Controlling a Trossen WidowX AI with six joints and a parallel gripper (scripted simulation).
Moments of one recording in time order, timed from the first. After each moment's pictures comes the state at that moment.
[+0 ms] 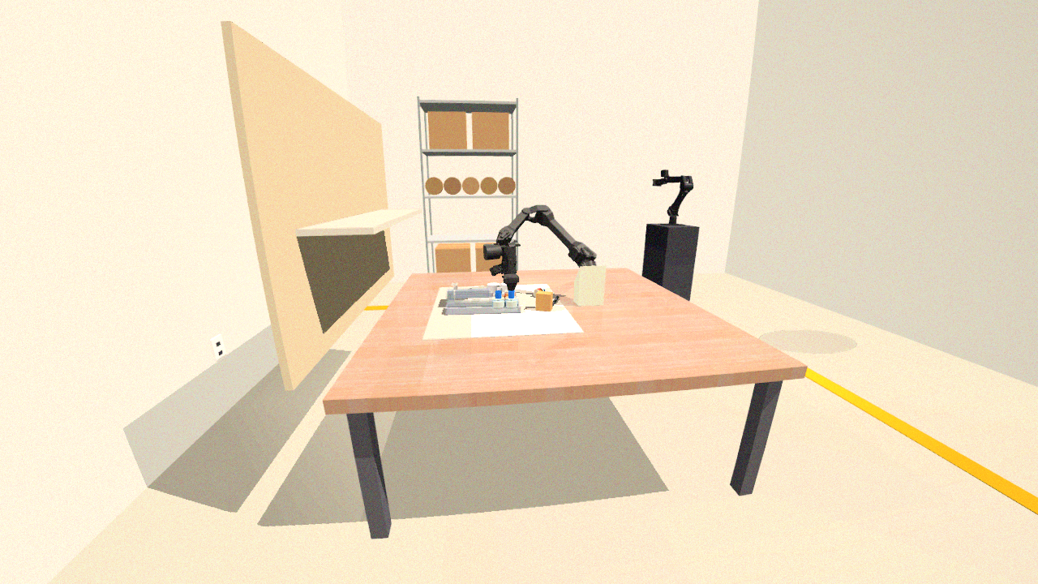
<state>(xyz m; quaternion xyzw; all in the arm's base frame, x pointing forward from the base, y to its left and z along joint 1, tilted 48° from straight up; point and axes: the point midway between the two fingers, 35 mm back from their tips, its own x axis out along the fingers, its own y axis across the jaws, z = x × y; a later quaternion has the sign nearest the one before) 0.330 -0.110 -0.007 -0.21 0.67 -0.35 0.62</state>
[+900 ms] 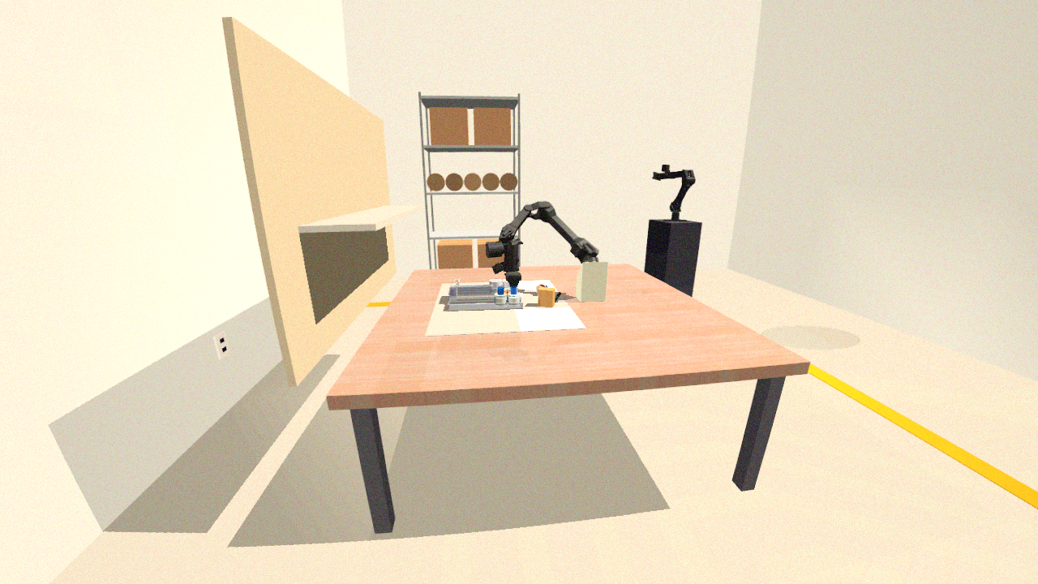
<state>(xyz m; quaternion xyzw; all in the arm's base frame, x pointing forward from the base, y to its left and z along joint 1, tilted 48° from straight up) 0.329 -0.116 -0.012 -0.21 0.66 -0.35 0.62</state>
